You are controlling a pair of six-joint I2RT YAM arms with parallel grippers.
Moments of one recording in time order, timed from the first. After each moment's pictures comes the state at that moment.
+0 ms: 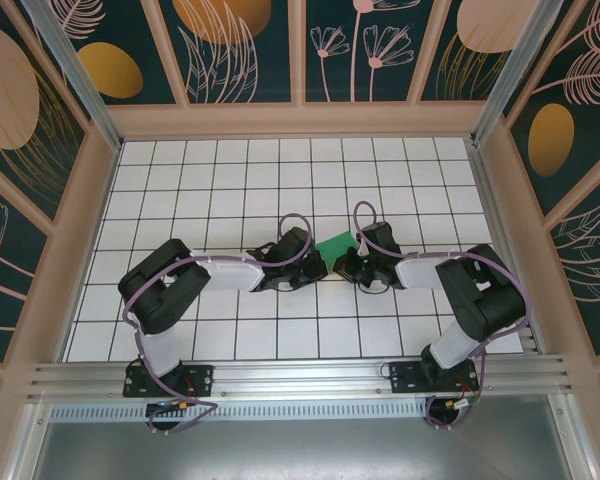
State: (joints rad) left arm -0.88 1.85 0.92 0.12 0.20 -1.14; right arm 0.48 1.60 0.56 0.16 -0.47 0.94
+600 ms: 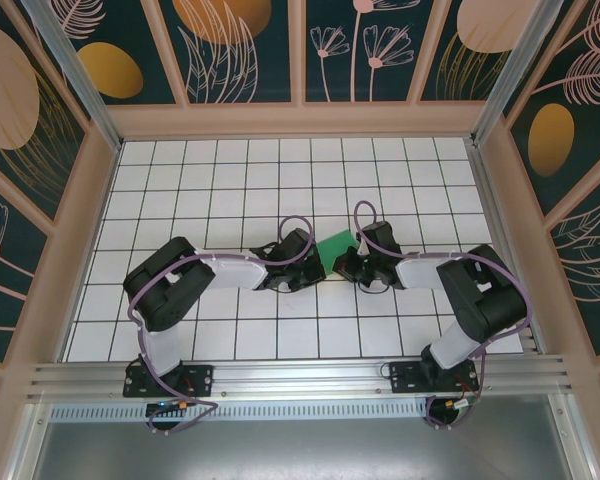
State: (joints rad) left arm -0.88 1.87 0.94 0.05 0.19 -1.14; right arm 0.48 1.60 0.56 0.16 -0.47 0.94
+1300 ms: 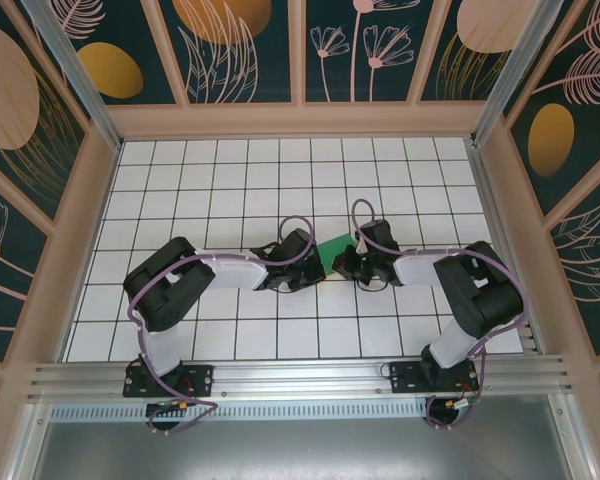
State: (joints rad) left arm -0.88 1.87 0.95 0.04 0.18 -1.13; right arm 0.48 1.63 0.59 0.14 -0.46 0.92
